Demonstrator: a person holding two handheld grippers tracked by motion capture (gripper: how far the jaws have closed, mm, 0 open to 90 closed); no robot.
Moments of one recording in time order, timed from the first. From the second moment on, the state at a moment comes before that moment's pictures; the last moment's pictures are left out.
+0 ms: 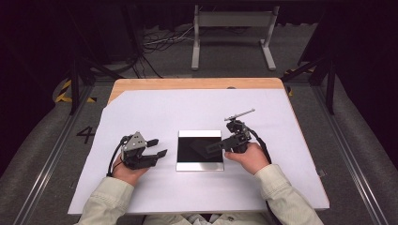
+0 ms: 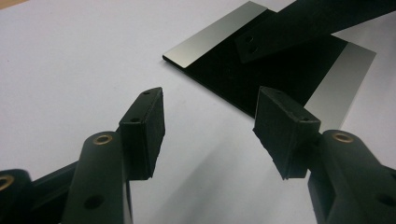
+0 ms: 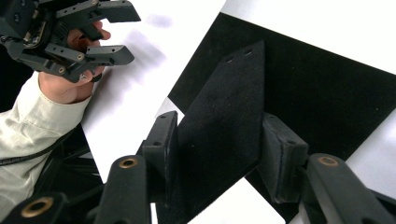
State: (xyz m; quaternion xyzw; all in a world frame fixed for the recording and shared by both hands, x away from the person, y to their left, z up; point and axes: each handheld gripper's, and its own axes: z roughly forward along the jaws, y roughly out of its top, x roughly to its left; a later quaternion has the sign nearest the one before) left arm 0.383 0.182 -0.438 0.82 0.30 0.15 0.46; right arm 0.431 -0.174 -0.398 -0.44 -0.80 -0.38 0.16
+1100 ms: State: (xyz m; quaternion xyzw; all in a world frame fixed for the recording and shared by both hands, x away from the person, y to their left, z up) left arm 0.381 0.181 -0.438 0.82 0.29 0.15 0.46; right arm 0.411 -0.188 -0.382 -0.36 -0.81 -0.42 0.20
